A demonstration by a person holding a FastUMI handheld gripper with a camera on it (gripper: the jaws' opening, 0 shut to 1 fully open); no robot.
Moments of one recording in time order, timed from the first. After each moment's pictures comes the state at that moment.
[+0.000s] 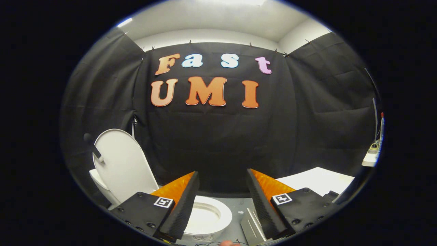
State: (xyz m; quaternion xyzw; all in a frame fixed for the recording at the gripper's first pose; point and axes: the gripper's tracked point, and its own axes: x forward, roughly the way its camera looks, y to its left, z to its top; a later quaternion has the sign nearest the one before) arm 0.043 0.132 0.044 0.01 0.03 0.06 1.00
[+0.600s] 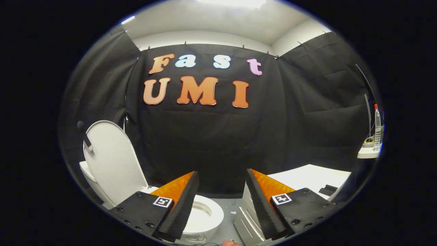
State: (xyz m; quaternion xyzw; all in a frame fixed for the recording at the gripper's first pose) arm 0.036 0.109 -0.014 0.02 0.02 0.03 1.00
